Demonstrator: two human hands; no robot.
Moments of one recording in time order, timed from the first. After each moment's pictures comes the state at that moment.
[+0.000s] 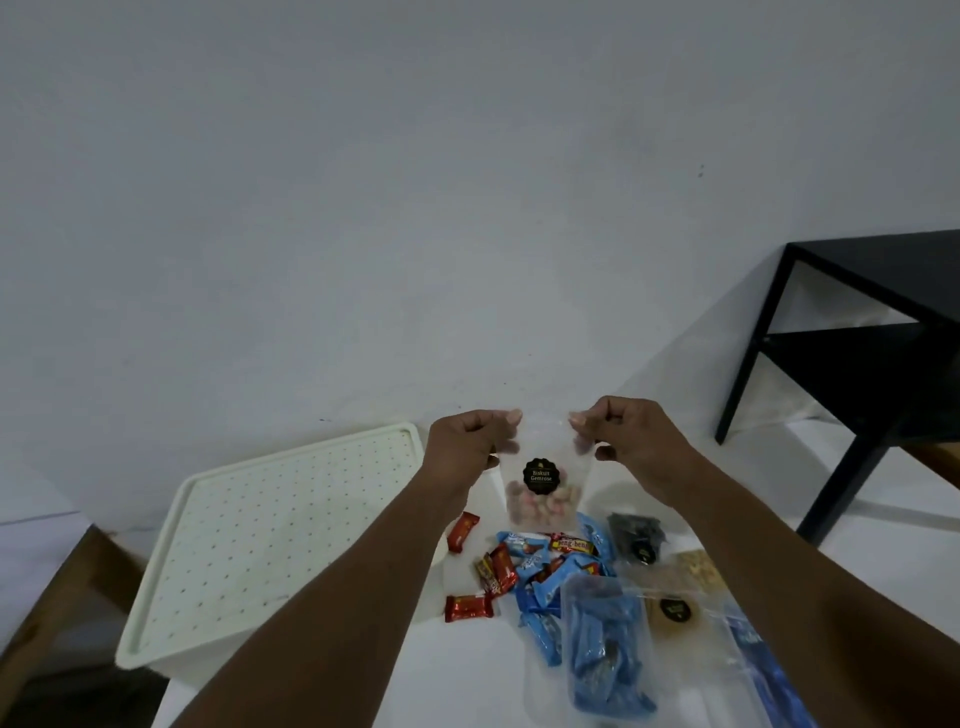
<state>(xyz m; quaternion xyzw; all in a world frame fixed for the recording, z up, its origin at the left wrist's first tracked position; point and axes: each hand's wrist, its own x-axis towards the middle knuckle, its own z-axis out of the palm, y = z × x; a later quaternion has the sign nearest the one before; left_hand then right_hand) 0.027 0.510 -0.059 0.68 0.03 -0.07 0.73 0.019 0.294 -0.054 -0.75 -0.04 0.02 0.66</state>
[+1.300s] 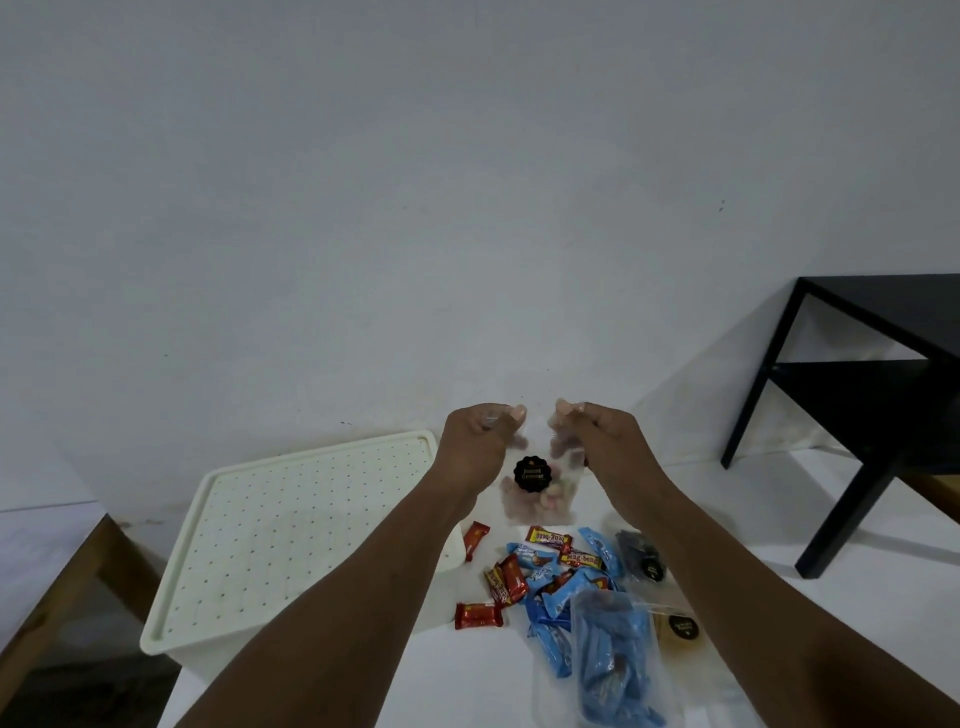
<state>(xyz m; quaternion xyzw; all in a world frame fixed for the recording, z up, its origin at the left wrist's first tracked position) 0.009 0.530 -0.035 0.72 0.00 0.00 0.70 -0.001 0.364 -0.034 -0.76 -0.02 -0.06 0.65</state>
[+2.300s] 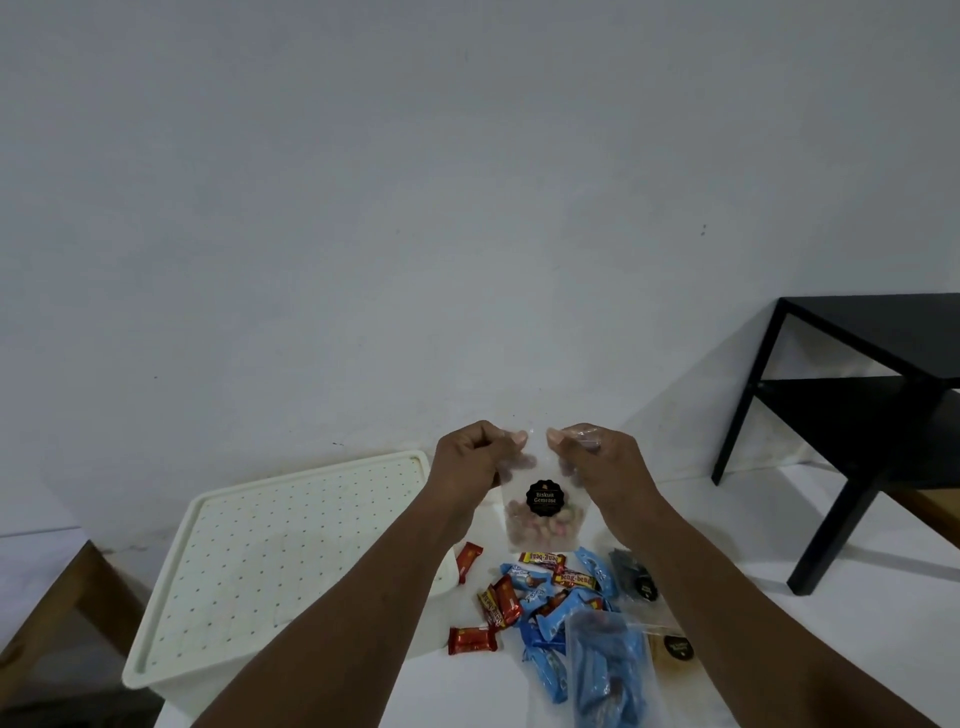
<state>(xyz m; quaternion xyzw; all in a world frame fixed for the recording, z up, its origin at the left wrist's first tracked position) 0.007 0.530 -0.033 0.64 -0.03 -0.06 0.76 -0.003 0.361 -0.034 -0.74 -0.02 -0.08 0.66</state>
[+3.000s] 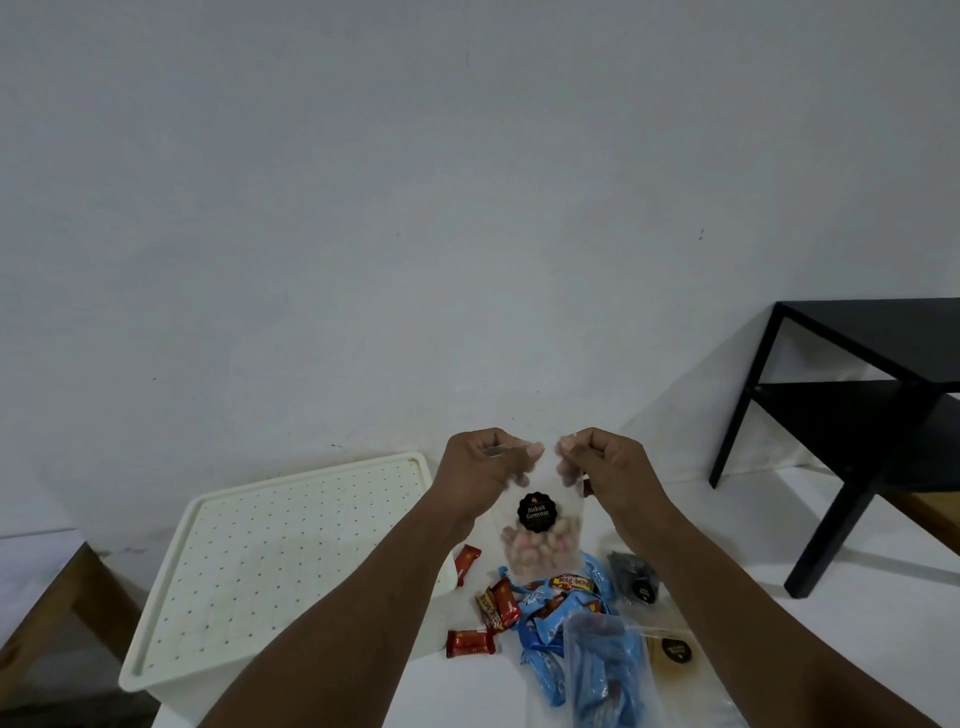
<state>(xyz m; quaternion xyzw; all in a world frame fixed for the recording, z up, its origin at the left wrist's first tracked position) 0.007 0.527 -0.033 0.70 -0.07 -0.04 0.71 -0.007 0.350 -0.036 -0.75 -0.02 -0.07 0.66</state>
